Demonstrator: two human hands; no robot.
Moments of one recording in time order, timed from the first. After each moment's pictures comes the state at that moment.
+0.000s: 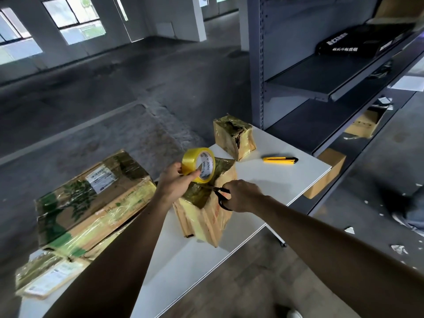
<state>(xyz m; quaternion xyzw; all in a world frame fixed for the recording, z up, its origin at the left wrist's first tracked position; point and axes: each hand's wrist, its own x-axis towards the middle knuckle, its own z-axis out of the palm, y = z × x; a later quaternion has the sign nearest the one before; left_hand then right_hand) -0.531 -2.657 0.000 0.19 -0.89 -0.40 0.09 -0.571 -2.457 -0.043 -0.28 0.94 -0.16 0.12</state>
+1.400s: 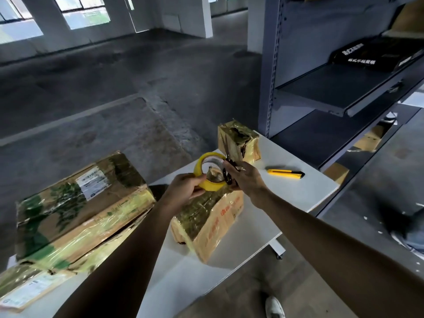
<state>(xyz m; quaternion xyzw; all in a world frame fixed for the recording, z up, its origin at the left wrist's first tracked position) -0.574 -2.658 -0.015 0.23 -0.69 -0.69 -0.04 -0.639 -2.479 -0.026 -0.03 0.71 -0.68 0.18</state>
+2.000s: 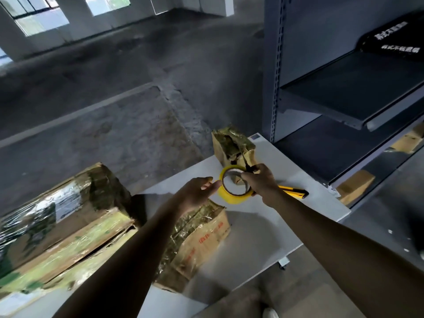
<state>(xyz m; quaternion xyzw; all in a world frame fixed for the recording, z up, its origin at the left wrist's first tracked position) -0.691 -2.596 -0.021 0.14 -0.93 -0.32 -0.12 -0.789 -2.416 -0.058 0.04 0.76 -0.60 0.23</state>
